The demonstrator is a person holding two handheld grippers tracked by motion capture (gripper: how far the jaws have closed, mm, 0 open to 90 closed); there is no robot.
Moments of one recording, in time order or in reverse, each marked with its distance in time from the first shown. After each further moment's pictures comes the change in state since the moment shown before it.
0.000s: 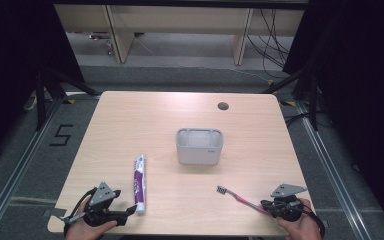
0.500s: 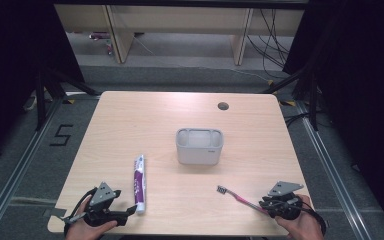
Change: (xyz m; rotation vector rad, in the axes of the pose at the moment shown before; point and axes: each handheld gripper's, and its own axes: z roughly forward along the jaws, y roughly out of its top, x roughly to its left) left arm -0.002 0.000 0.002 -0.020 0.003 -0.022; right arm 0.005 0.018 -0.009 0.024 -0.030 -0.127
